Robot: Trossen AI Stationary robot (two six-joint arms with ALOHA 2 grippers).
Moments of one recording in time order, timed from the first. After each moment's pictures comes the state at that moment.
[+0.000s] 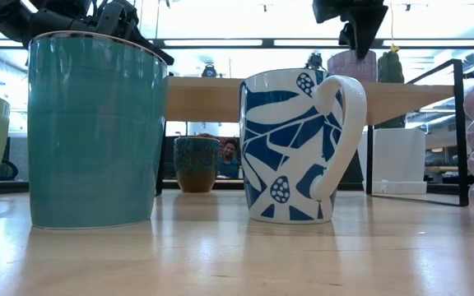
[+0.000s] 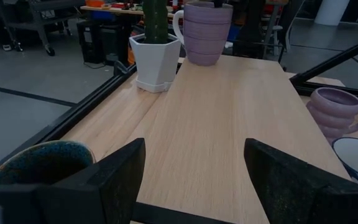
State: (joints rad) left arm 0.19 0.87 0.41 0.27 -0.07 -0.07; right arm -0.23 1.52 1.67 -1.57 -0.02 -0.01
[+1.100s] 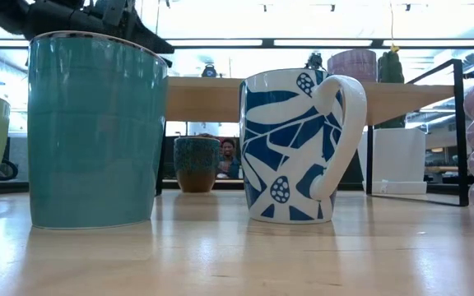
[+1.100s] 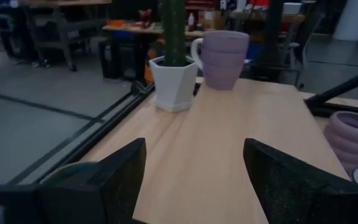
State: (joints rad) left arm 0.22 0.83 0.45 0.25 -0.13 -0.05; right arm 0.09 1.22 1.70 -1.19 0.45 0.14
